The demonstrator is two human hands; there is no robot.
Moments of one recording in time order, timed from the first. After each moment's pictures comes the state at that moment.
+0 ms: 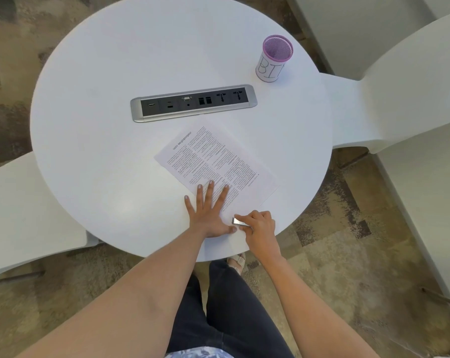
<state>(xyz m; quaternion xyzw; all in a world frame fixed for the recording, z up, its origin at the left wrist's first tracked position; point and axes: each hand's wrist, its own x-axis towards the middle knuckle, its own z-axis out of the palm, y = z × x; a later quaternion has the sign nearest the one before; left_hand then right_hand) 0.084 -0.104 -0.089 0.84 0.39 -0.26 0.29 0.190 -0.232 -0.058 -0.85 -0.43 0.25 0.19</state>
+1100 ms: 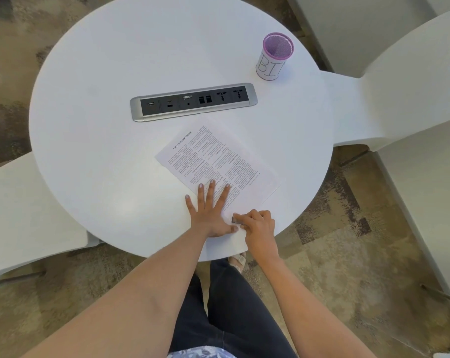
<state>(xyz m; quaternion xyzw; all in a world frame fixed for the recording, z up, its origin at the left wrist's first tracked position) 0.086 -0.104 -0.092 0.84 0.39 -0.27 0.27 0.180 -0.230 -0.062 -0.86 -0.44 0.19 0.18</state>
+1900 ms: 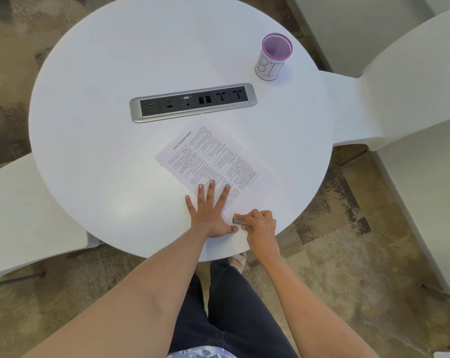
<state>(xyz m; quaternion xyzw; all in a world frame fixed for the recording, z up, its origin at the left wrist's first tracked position) 0.085 -0.104 -0.092 0.84 0.39 -0.27 0.28 0.185 -0.231 -0.062 -0.86 -0.42 0.22 0.20</state>
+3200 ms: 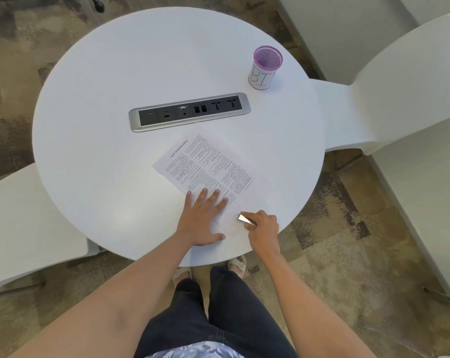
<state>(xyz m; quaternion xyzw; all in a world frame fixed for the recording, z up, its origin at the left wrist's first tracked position) 0.059 -0.090 -0.088 0.94 0.25 -0.19 0.14 0.201 -0.228 -0.057 -0.89 -0.33 0.27 0.17</state>
